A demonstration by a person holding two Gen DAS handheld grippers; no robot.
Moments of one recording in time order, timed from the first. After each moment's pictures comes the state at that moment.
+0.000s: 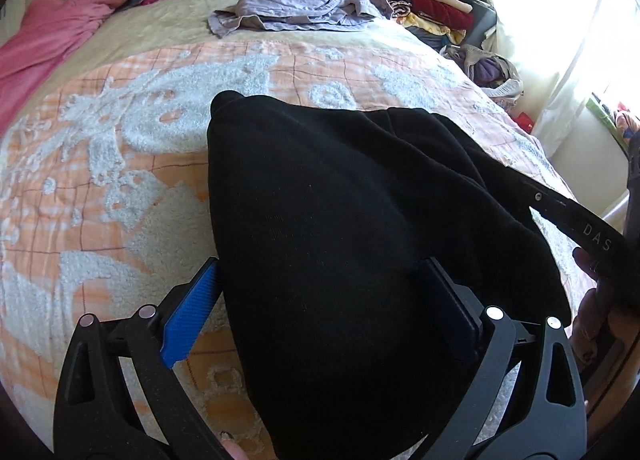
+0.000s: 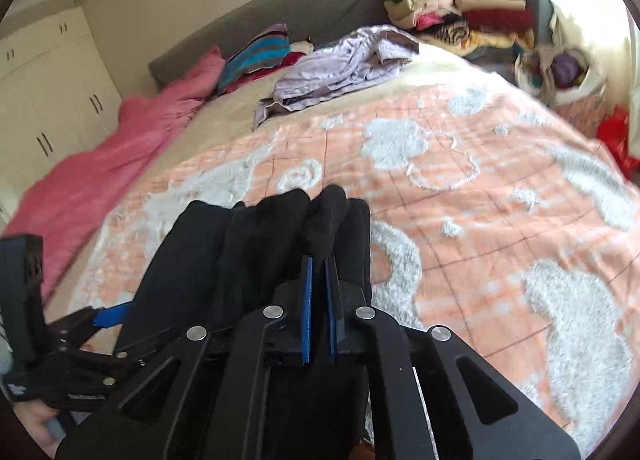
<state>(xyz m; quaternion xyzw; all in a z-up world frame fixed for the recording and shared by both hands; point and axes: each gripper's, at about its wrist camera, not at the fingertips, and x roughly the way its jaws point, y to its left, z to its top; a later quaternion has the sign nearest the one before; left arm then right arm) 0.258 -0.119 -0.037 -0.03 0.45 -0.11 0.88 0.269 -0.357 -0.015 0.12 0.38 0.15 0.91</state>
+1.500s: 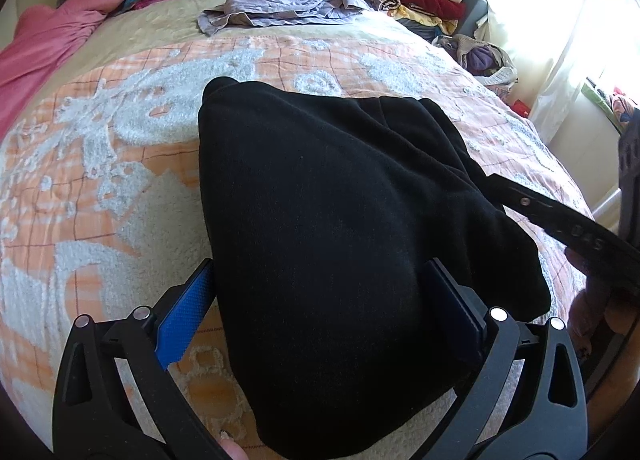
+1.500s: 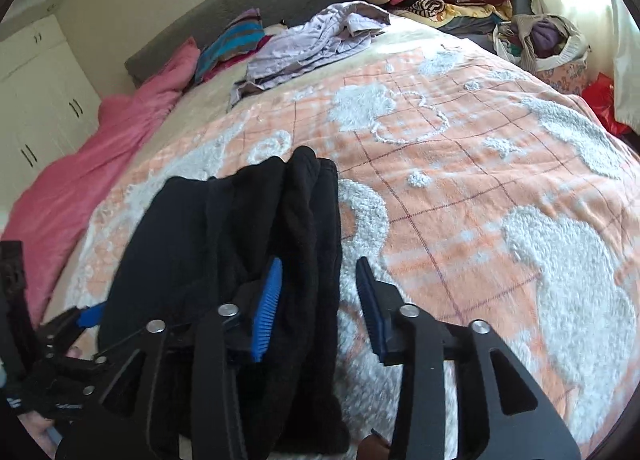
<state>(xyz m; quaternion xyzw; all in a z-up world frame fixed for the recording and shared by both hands) 0.244 -0.130 -0.041 -0.02 0.45 -0.12 0.88 0.254 -0.369 -0.030 0.14 0.40 0.11 0.90</state>
